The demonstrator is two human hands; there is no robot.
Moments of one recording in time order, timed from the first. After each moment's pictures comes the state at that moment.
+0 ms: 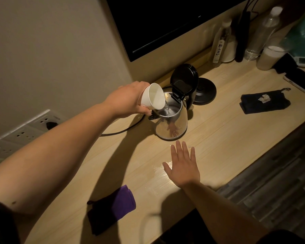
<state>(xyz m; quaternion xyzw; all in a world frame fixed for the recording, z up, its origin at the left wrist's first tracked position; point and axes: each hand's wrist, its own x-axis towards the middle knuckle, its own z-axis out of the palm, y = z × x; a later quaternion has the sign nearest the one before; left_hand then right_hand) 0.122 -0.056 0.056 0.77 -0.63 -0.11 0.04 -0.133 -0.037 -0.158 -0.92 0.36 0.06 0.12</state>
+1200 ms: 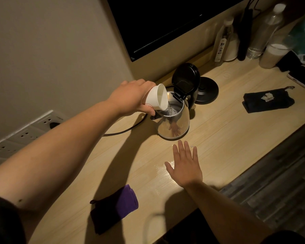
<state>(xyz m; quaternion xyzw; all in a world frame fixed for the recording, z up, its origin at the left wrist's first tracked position) 0.116 -0.061 0.066 0.75 -0.66 -0.07 -0.02 -0.134 -0.036 -0.162 -0.92 0.36 0.05 0.12</state>
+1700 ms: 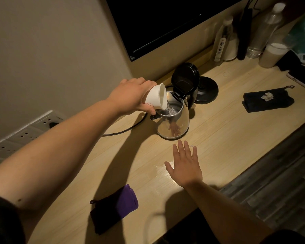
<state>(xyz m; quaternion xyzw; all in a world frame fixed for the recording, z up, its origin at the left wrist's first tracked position) 0.116 -0.063 0.068 0.74 -0.67 -0.06 -0.04 -0.134 -0.038 -0.156 -0.93 0.35 0.07 0.12</state>
